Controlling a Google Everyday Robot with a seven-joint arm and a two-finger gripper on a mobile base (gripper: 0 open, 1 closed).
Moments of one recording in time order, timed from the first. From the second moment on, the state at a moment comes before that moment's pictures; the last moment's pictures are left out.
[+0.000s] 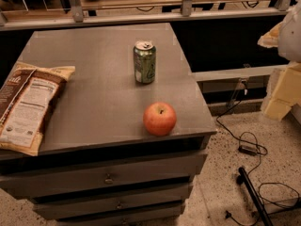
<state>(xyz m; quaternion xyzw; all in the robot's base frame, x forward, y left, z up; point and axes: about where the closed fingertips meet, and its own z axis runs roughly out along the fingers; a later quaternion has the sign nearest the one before) 0.438 -0.217 0.977 -0.60 0.78 -0.03 0.16</state>
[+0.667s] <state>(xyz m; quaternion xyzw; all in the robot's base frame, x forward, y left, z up) 0.484 -0.189 0.972 -0.63 0.76 -0.02 0.18</state>
